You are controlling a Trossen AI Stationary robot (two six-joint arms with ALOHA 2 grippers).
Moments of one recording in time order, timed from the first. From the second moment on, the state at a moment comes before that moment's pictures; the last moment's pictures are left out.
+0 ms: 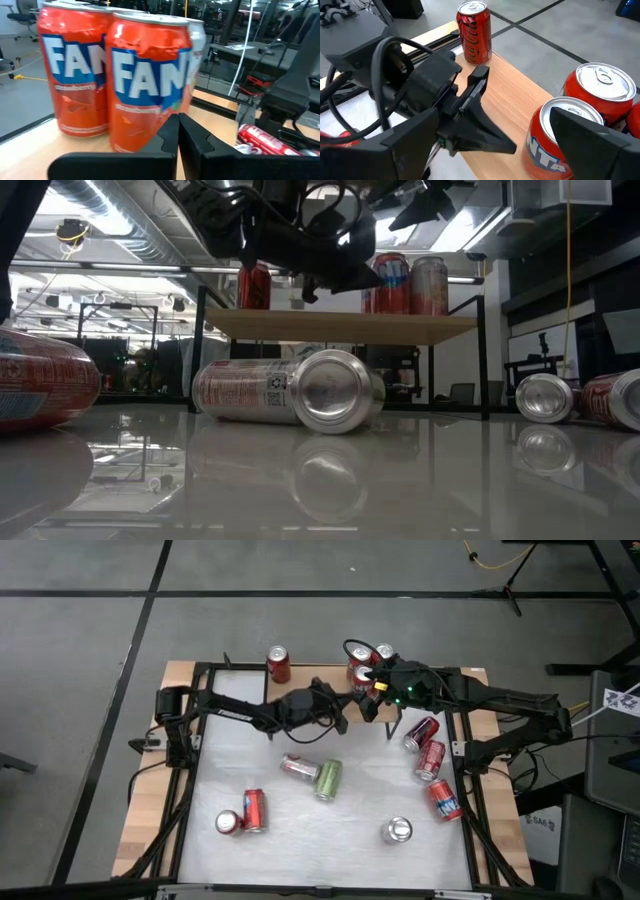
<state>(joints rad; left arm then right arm) 0.18 1.84 1.08 0.68 -0.32 -0.17 -0.14 1.31 1.36 -0.58 0.32 0.33</state>
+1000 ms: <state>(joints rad) -0.09 1.08 1.07 -0.41 -0.24 -0.20 0.06 1.31 1.36 -0.71 0.21 0.33</state>
